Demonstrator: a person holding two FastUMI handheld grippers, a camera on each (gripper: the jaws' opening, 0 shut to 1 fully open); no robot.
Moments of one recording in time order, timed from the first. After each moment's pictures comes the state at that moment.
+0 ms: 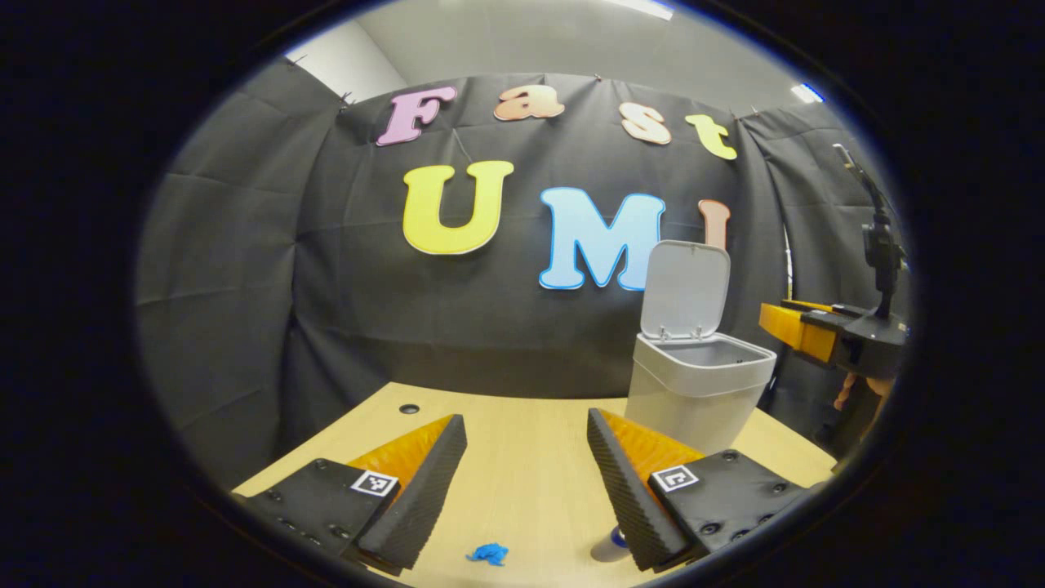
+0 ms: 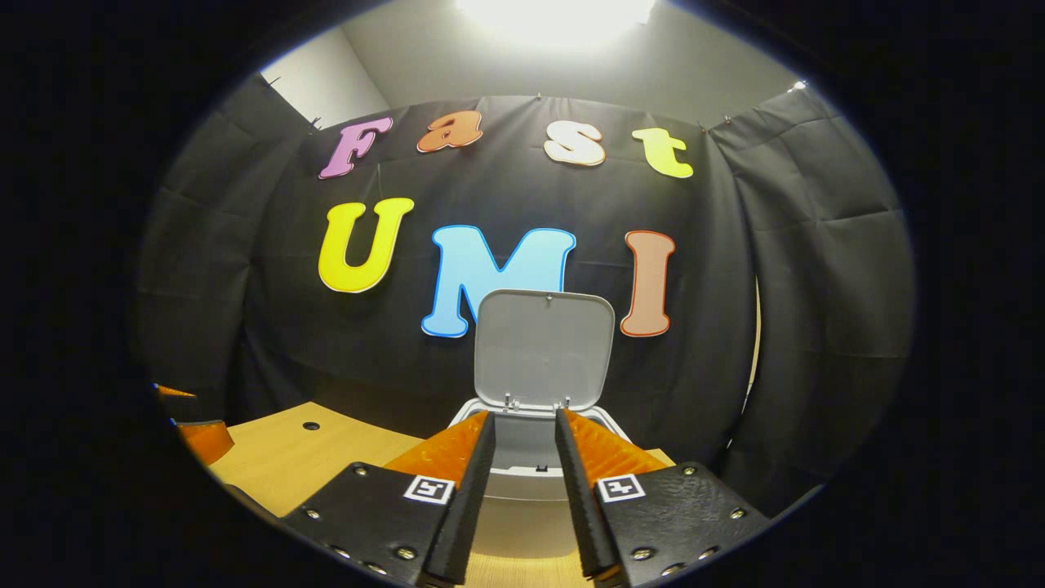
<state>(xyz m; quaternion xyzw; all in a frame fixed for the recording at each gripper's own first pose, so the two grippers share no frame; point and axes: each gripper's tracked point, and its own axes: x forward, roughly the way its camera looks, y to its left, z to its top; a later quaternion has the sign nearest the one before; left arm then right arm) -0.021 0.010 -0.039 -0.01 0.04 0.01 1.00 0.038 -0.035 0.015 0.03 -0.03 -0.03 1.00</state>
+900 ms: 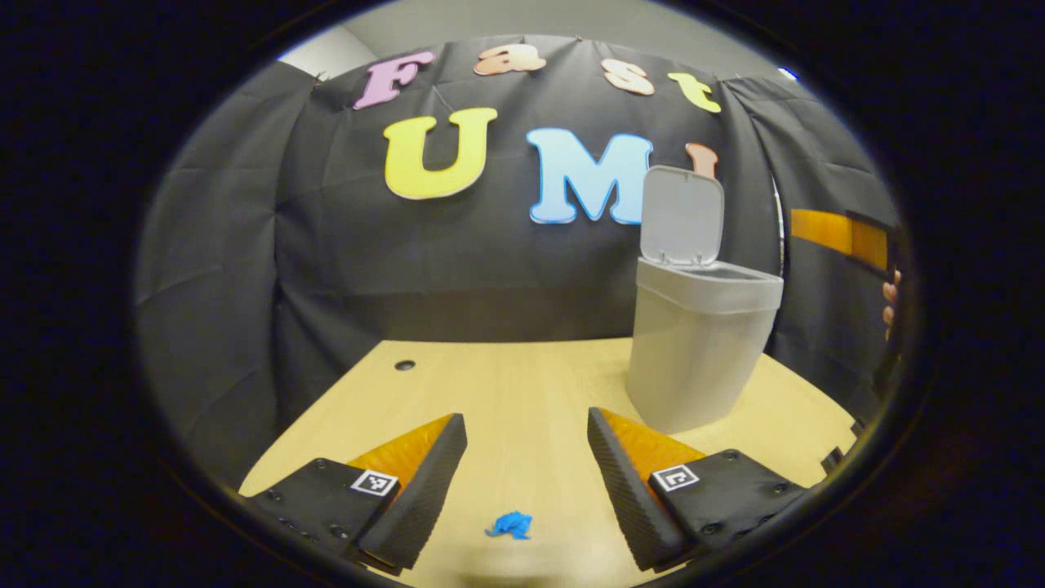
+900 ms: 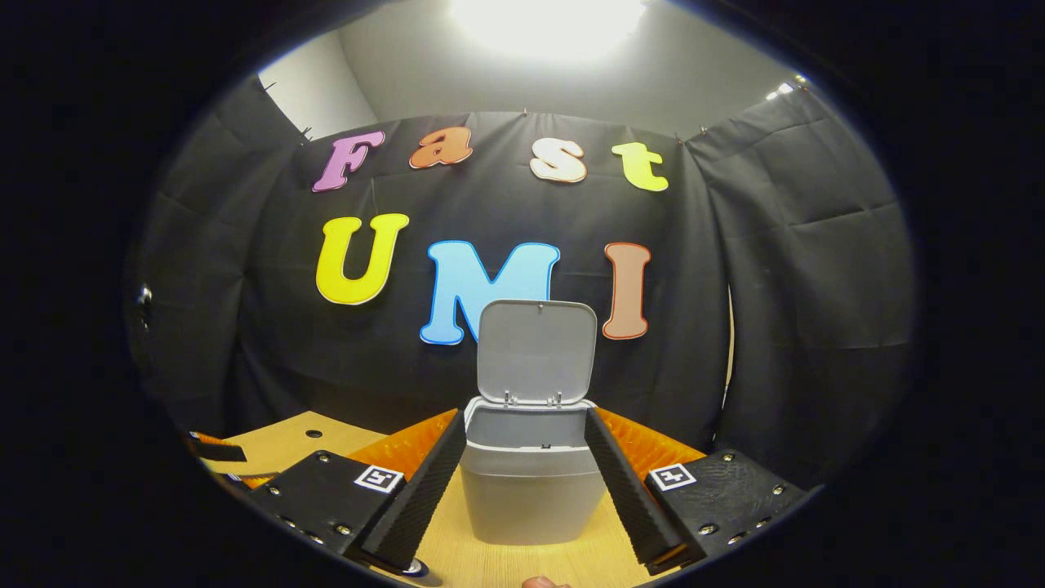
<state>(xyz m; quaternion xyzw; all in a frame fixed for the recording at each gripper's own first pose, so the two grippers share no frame) -0.023 0.028 -0.154 0.01 0.16 -0.02 0.99 -0.014 -0.020 0.013 0.04 -0.04 -0.07 1.00</state>
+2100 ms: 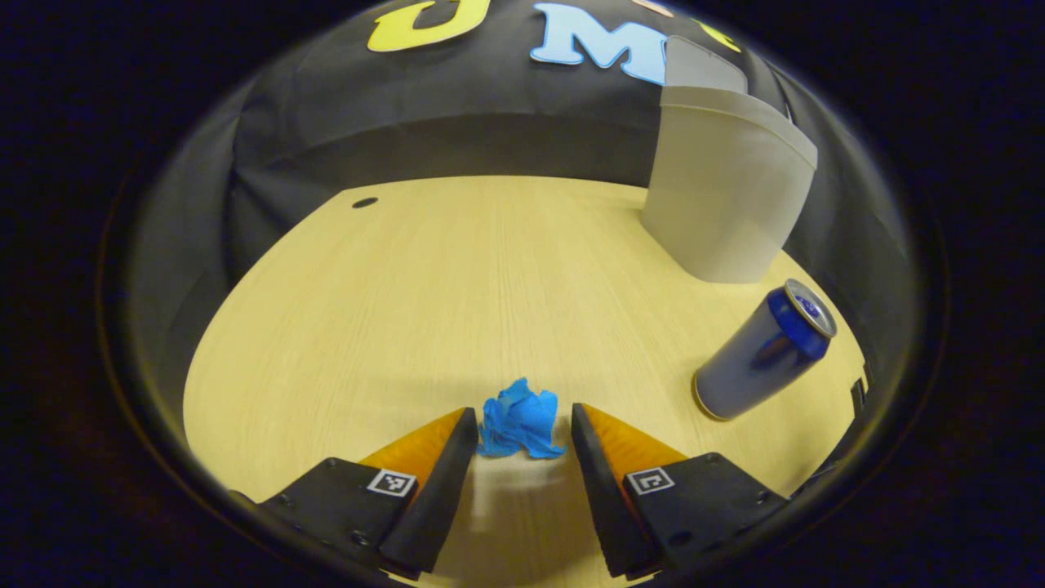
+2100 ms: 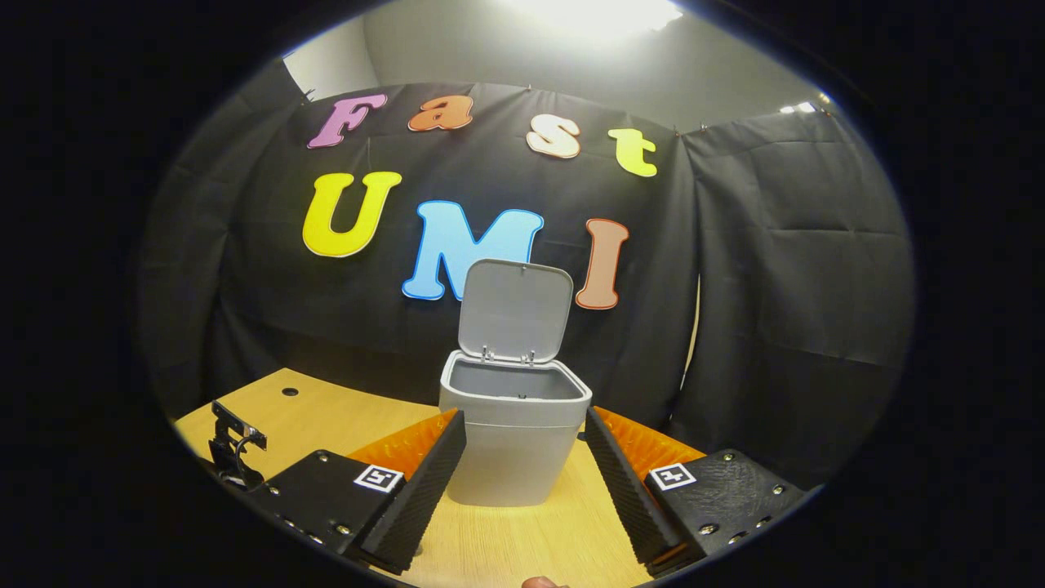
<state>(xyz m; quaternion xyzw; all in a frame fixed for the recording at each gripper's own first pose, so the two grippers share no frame) -0.034 0.063 -0.352 0.00 0.37 -0.05 0.93 -0.056 -0.013 -0.010 0.01 0.03 -0.11 0.99</state>
